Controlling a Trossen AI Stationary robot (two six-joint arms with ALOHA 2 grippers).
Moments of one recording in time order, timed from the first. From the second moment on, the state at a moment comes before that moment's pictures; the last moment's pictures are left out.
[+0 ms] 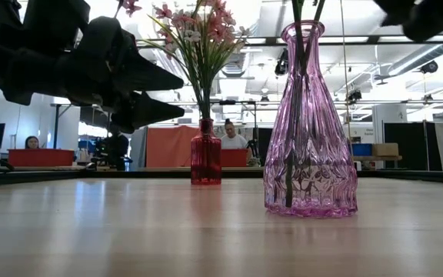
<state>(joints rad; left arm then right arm) -0.24 1.60 0.32 1.14 -0.33 -0.34 0.08 1.28 0.52 1.41 -0.19 -0.10</state>
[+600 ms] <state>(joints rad) -0.24 1.60 0.32 1.14 -0.33 -0.35 0.07 1.44 0.74 1.39 -0.50 0.30</state>
